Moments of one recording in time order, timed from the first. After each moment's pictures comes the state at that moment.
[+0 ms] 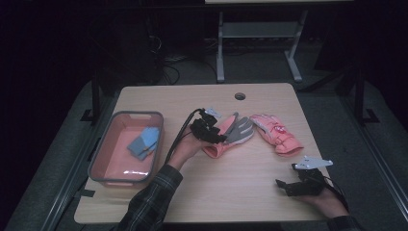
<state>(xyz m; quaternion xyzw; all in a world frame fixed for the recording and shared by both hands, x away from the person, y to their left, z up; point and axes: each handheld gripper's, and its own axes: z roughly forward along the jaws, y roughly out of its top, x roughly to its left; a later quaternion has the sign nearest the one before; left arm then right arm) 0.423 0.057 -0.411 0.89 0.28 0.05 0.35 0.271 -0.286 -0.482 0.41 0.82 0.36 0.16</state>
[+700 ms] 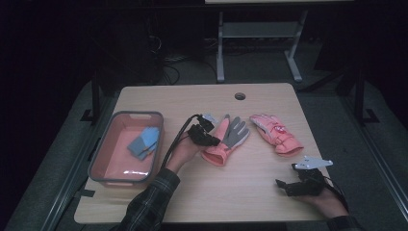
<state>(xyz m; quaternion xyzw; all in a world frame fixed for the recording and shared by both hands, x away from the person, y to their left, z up) 0.413 0.069 -0.429 0.90 0.27 0.01 0.33 0.271 -0.286 -0.482 0.41 0.82 0.36 0.16</state>
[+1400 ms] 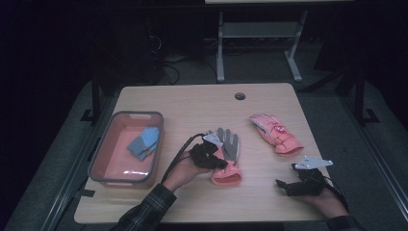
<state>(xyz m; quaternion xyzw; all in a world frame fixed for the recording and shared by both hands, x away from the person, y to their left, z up) 0.345 0.056 -0.430 0.91 0.20 -0.05 0.36 0.271 -0.286 -0.482 0.41 0.82 0.36 0.16</state>
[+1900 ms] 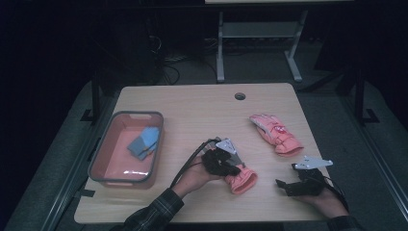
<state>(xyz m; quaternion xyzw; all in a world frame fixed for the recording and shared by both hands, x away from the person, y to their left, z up) 0.328 0.033 -0.427 0.91 0.17 -0.06 0.38 0.271 -0.286 -0.482 0.41 0.82 0.36 0.16</state>
